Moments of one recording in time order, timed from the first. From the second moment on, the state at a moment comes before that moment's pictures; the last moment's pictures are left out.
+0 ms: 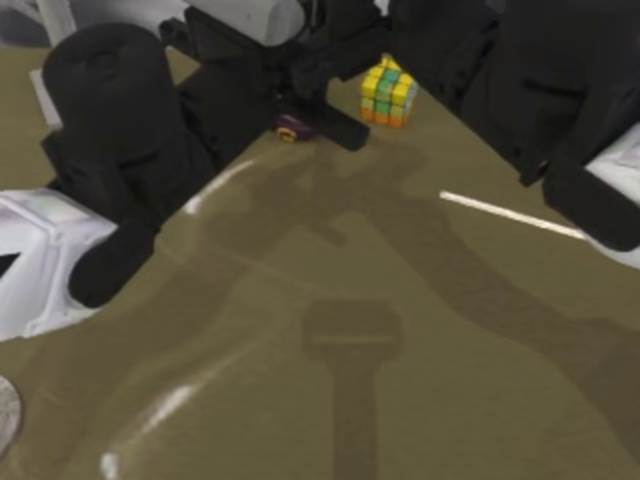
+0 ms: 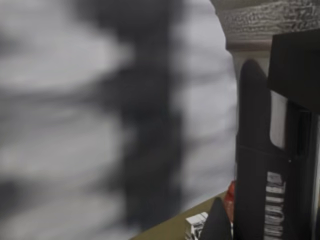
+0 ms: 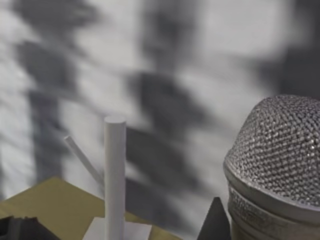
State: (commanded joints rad) left arm -0.63 1.51 0.81 0.77 0.15 0.02; right arm 0.72 1.58 1.08 0.49 0.11 -0.02
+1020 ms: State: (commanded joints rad) left arm -0.63 1.51 0.81 0.77 0.15 0.02; right arm 0.72 1.58 1.08 0.49 0.11 -0.02
